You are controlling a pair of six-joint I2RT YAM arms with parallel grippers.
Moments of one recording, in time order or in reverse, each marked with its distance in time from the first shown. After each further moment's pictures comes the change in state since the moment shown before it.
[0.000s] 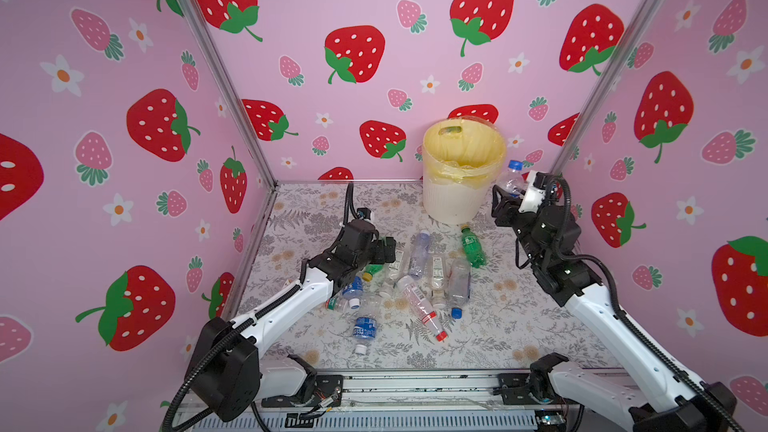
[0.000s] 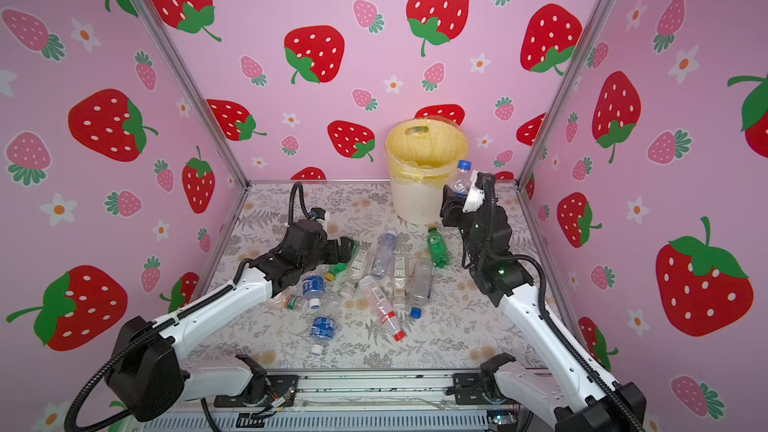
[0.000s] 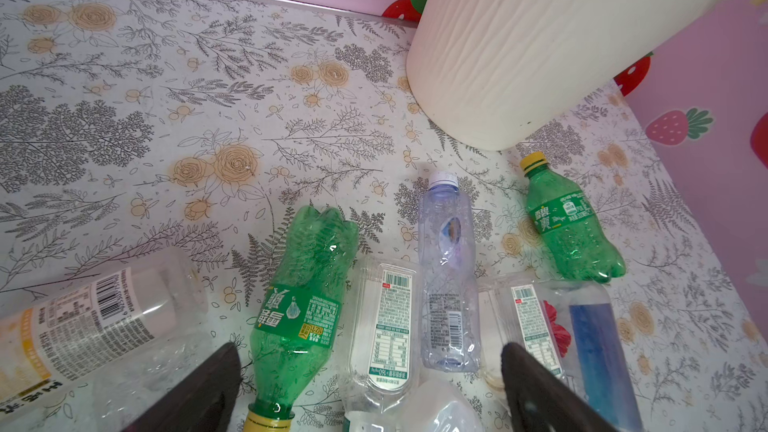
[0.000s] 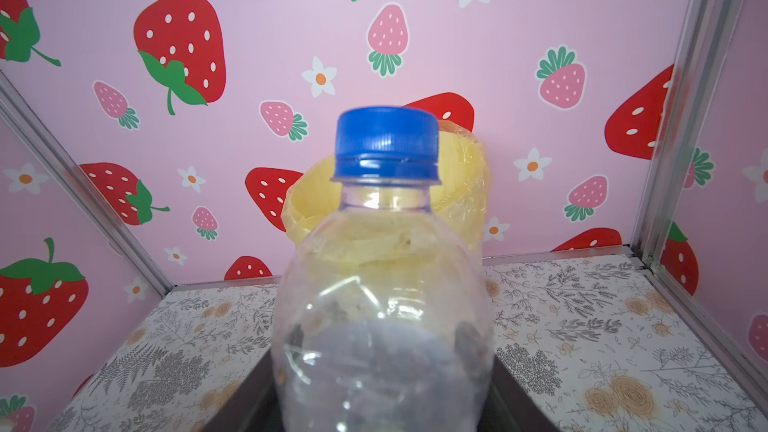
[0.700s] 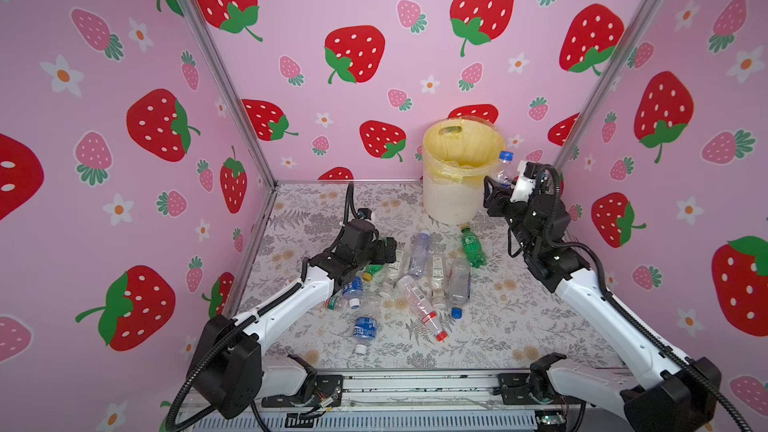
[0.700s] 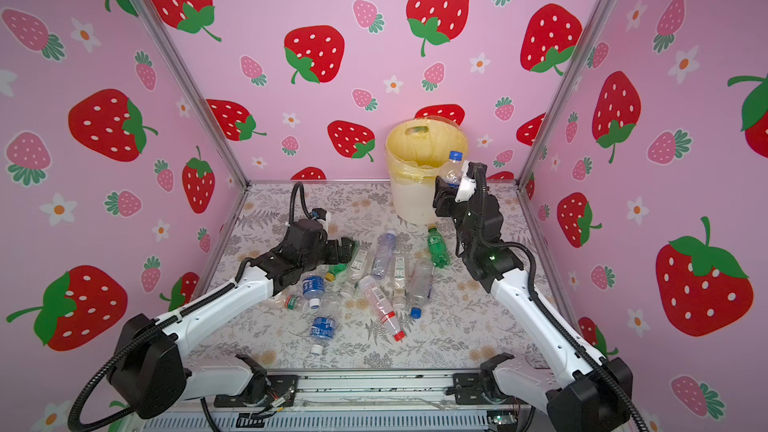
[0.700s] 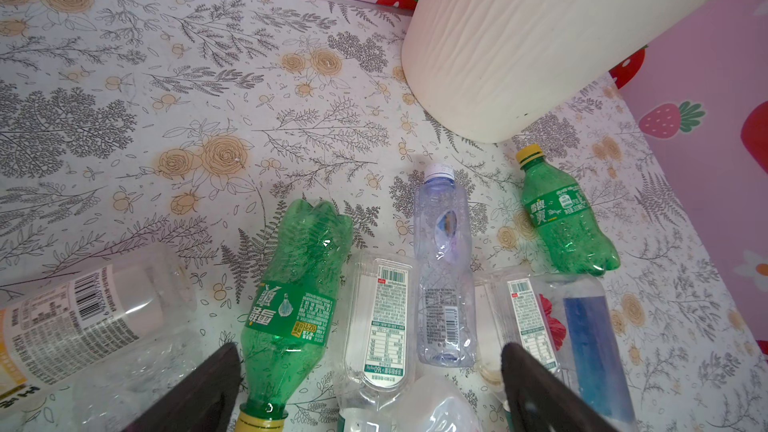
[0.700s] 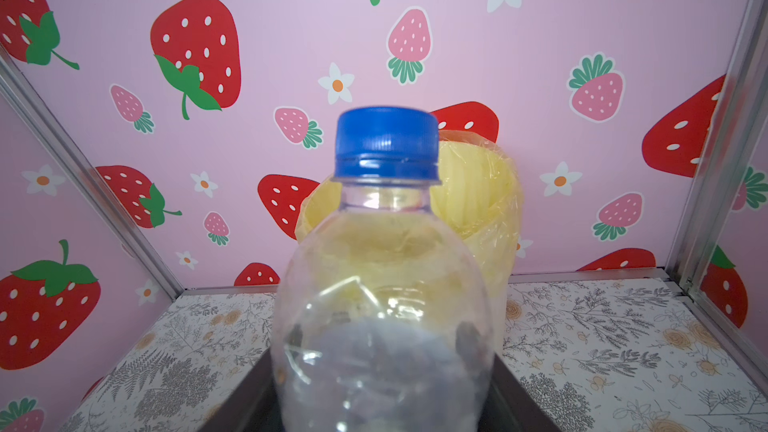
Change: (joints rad) left arm 0.010 0.016 0.000 0.003 0.031 -0.002; right arm 0.000 0.105 0.058 0.059 -0.036 -0.004
